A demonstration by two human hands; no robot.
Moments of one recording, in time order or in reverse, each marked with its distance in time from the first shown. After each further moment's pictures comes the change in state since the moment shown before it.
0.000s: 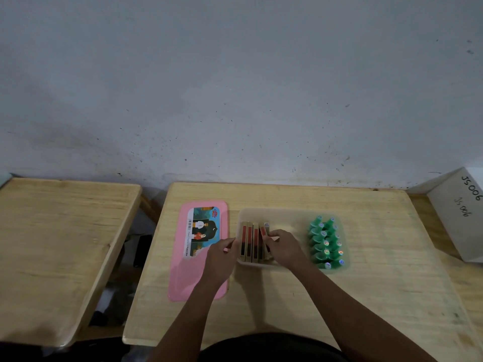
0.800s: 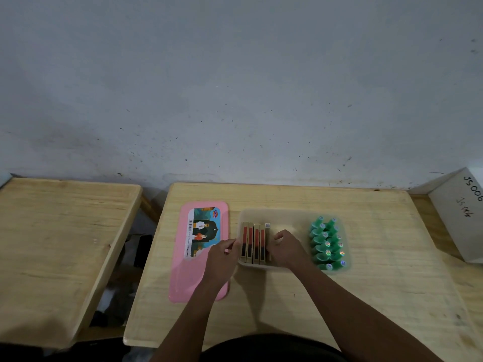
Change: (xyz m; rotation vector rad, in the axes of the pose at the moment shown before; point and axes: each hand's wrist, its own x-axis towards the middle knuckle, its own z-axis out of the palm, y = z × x) left_hand 0.001 -0.003 0.001 -0.005 -0.007 0.023; right_hand 0.005 0.004 0.001 -0.058 0.012 0.141
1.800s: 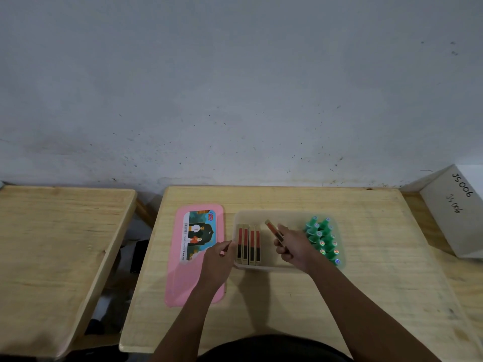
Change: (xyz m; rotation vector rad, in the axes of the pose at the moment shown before) left_hand -0.004 0.006 -0.001 -0.013 0.017 -0.029; right_hand -0.003 0.005 -0.035 0.825 -0.222 0.167
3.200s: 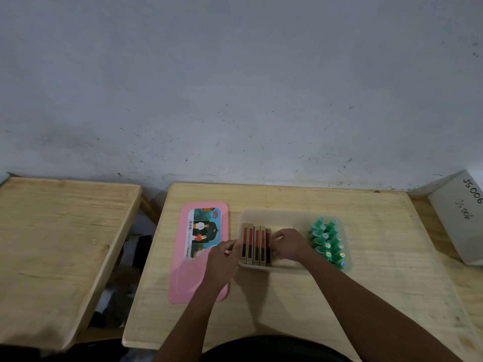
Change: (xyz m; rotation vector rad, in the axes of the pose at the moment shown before) left_hand 0.006 -0.011 0.003 -0.023 -0.003 -0.023; right_hand 0.030 0.006 0.013 -0.708 0.026 -0.162
